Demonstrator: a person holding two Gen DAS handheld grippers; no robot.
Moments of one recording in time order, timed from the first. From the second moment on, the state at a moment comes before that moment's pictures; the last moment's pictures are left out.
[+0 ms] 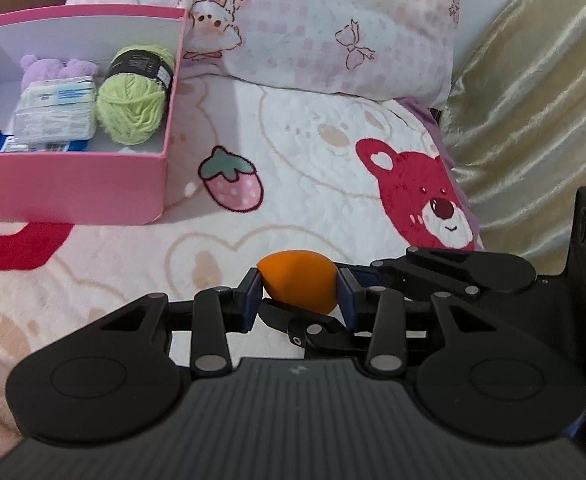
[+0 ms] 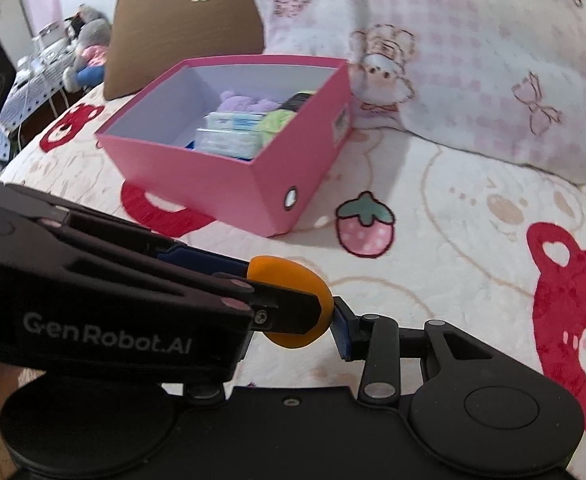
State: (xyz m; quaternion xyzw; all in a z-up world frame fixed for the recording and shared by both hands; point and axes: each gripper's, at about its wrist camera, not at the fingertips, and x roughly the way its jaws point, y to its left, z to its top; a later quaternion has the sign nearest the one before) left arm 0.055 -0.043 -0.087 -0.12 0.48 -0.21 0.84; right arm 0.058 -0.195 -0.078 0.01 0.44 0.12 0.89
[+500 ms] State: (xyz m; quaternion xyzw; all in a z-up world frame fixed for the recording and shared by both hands) left arm 0.037 -0.026 -0.070 -0.11 0.50 -0.20 0.84; right arm 0.037 -0.168 -0.069 0.03 0.43 0.12 0.89
